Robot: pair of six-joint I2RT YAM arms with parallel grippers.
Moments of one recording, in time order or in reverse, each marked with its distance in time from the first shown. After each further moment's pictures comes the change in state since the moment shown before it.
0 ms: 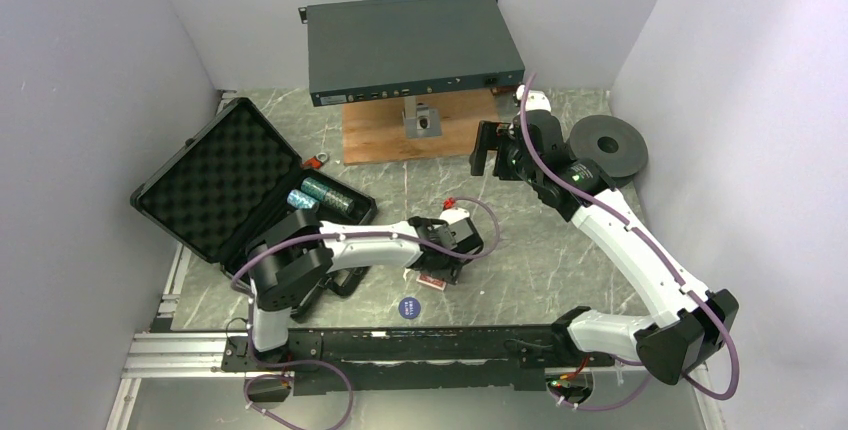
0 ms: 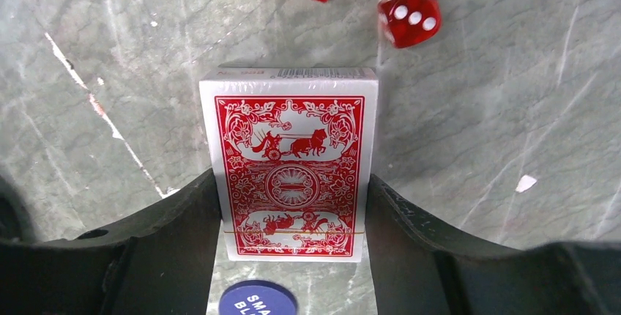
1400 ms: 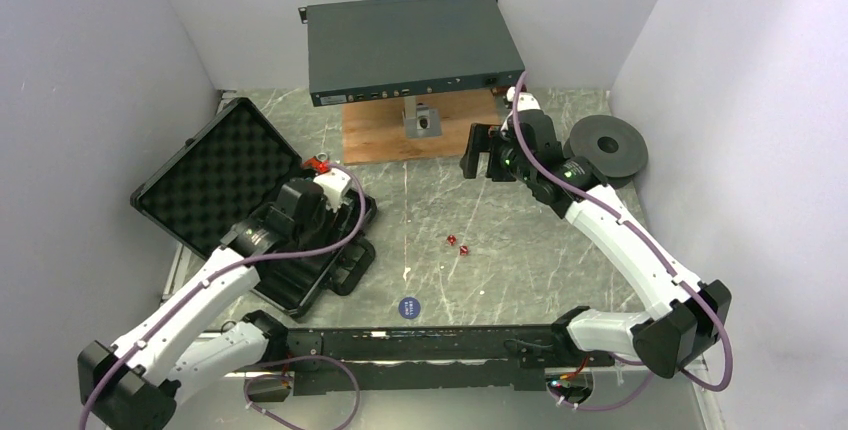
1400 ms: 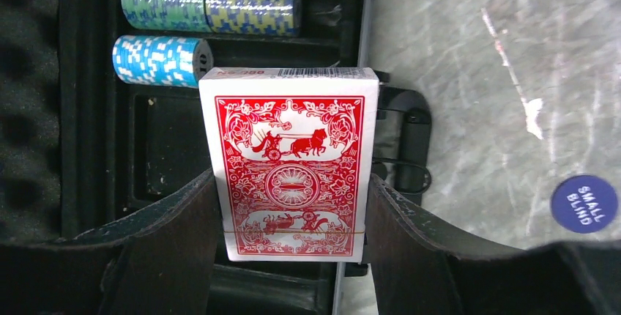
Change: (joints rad) left arm 0.558 -1.019 -0.497 -0.064 0.097 0.724; right arm 0.000 0.034 -0.010 0.031 -0.091 0.003
